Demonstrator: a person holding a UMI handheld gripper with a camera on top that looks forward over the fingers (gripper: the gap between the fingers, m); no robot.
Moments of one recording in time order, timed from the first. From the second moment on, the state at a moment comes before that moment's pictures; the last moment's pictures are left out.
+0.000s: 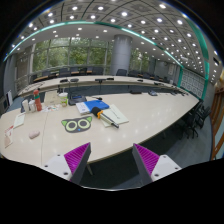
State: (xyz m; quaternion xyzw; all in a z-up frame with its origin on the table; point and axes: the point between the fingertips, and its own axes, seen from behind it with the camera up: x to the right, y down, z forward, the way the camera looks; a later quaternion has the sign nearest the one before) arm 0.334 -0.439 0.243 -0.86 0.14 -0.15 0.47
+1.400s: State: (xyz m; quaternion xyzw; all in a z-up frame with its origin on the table) arm -0.148 -0.071 -0.009 -0.89 -0.03 0.02 0.45
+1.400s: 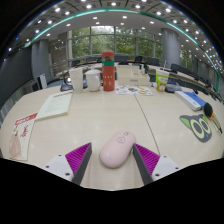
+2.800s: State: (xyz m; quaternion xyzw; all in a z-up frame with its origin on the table) arm 0.240 -0.009 -0.003 -0.90 0.00 0.00 0.43
